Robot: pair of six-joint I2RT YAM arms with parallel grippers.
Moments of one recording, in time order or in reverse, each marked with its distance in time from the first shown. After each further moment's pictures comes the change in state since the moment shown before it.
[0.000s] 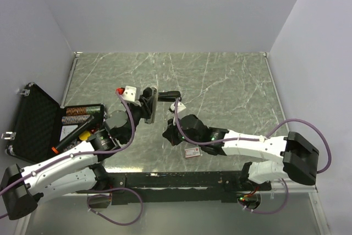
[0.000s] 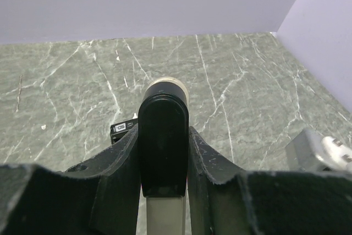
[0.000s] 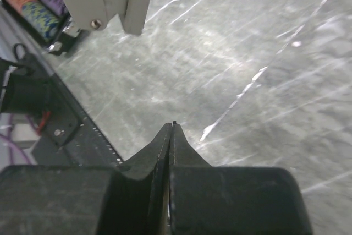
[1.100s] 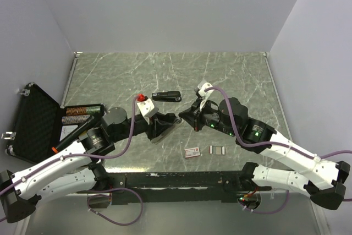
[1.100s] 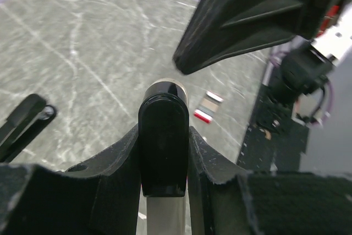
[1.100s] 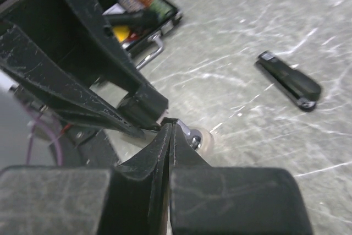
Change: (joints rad) left arm 0.000 -0.053 0.110 -0.305 0.773 0.096; right arm -0.129 -0.383 0.259 -0.369 -0.116 -0.325
